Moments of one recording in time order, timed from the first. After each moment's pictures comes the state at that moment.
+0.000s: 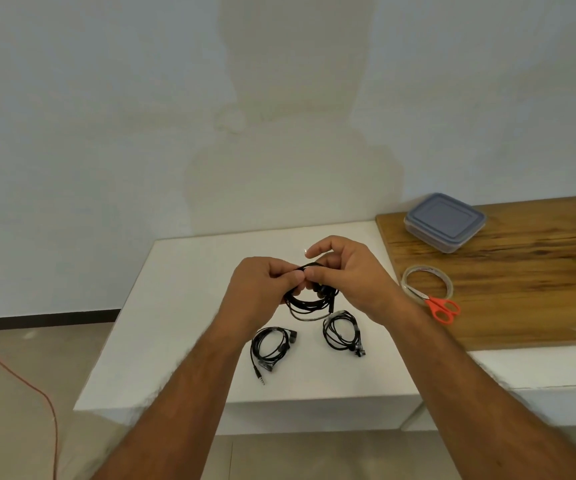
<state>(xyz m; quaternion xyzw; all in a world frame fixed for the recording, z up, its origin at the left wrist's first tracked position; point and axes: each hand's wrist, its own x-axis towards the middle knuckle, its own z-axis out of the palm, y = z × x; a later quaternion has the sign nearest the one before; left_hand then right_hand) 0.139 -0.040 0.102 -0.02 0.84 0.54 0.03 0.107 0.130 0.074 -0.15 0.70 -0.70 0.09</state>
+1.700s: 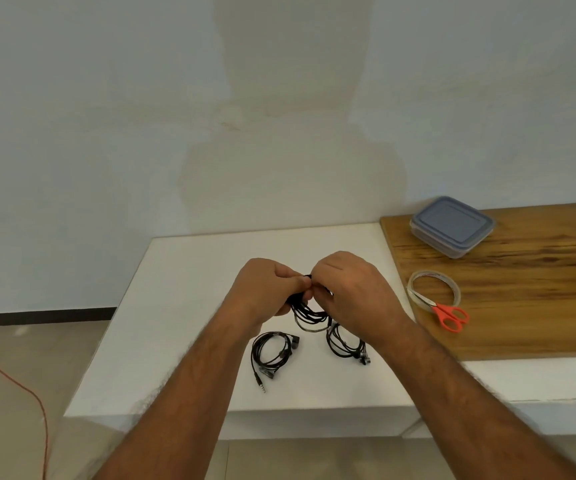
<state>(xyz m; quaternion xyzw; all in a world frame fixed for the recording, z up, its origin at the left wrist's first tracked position) 0.125 -0.043 0.105 -0.07 0.81 0.56 0.13 0.106 0.118 0.059 -0.33 0.88 -0.23 -0.26</state>
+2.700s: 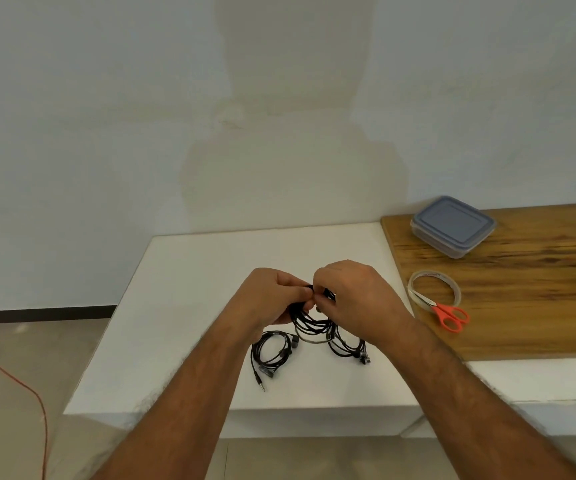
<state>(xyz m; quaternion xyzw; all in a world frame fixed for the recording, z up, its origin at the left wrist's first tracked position) 0.128 -0.042 0.097 -0.10 0.77 0.60 0.19 0.107 0.122 0.060 -0.33 0.90 -0.23 -0.16</state>
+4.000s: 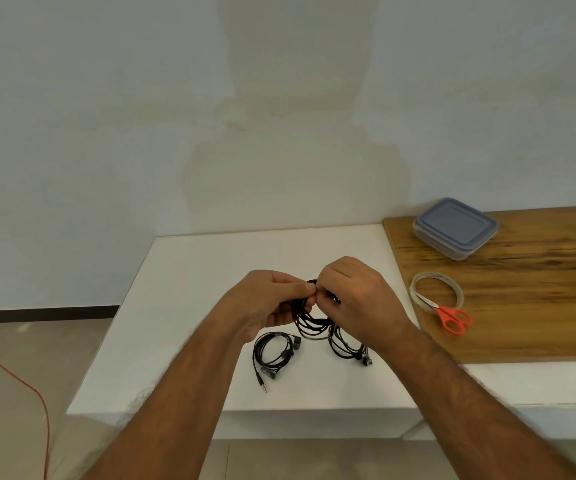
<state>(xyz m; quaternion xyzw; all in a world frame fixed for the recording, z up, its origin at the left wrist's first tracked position) 0.127 -0.051 0.103 -0.12 0.70 0.66 0.24 0.109 0.121 0.051 -0.35 0.86 -0.26 -0.28</state>
